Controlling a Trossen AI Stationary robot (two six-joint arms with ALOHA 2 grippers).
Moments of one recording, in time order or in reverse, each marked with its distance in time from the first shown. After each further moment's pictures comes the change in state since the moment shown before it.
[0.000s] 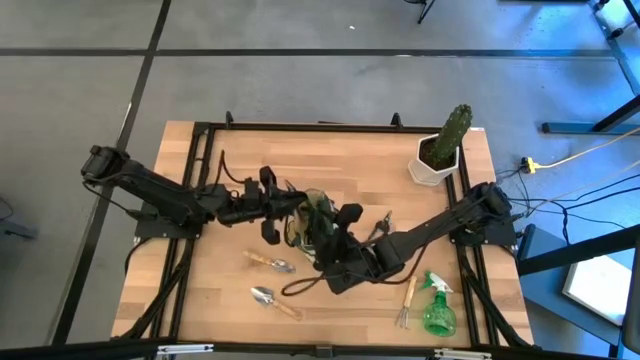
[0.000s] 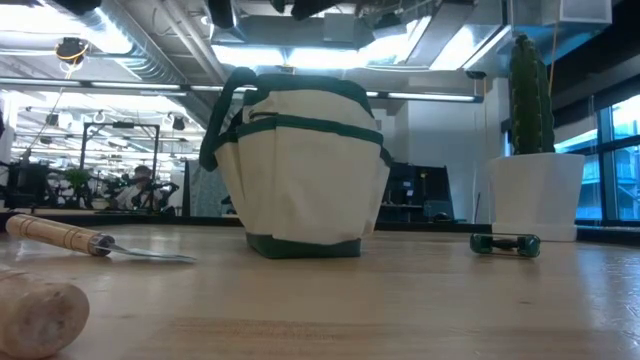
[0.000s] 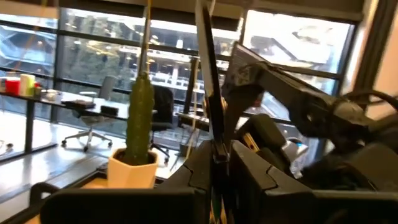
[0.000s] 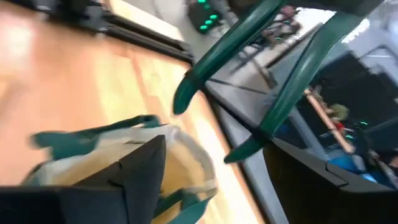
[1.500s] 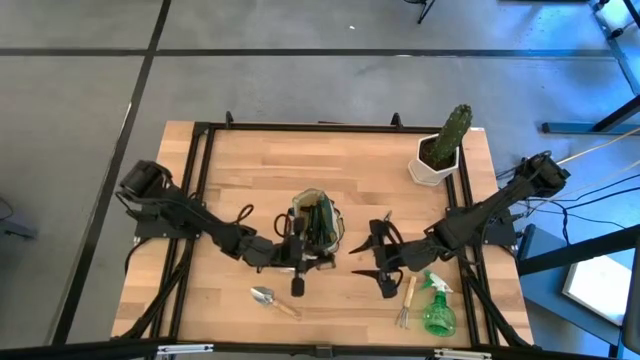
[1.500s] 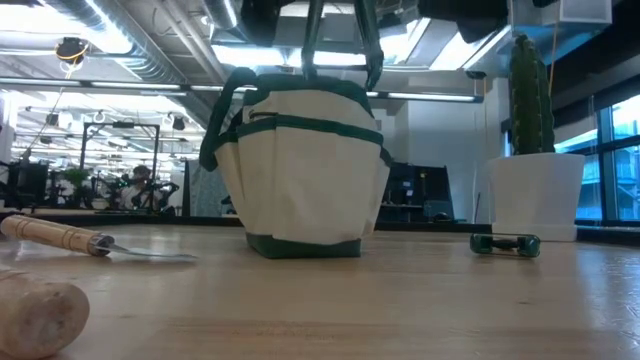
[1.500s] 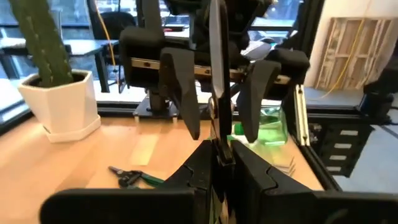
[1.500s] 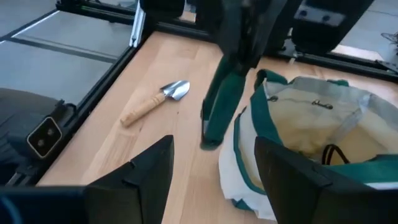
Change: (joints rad) left arm -0.214 0.443 0.254 -0.188 -0.054 -0.001; right arm 0.094 -0.547 -0.822 0.651 -0.726 0.007
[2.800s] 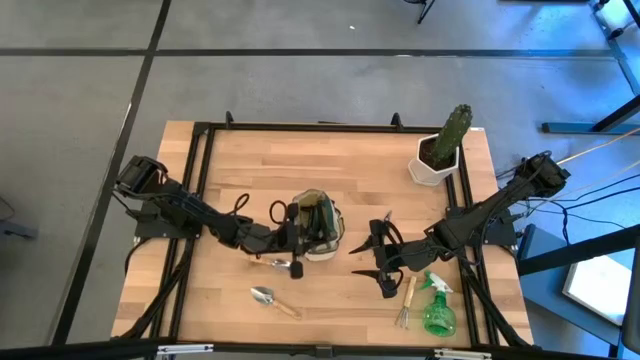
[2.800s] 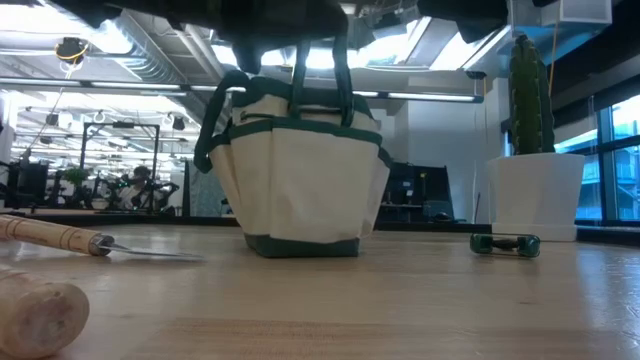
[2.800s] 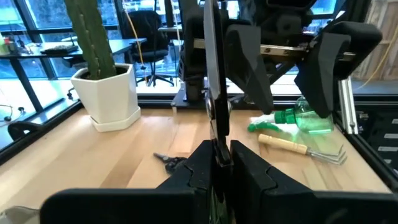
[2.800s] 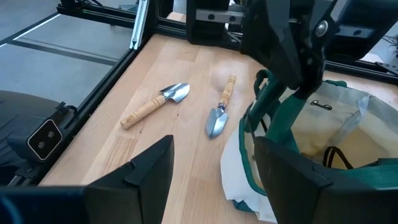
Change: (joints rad) left arm 0.075 -0.060 -0.119 0.031 -0.024 0.046; right arm 0.002 0.001 -0.006 0.012 0.000 0.000
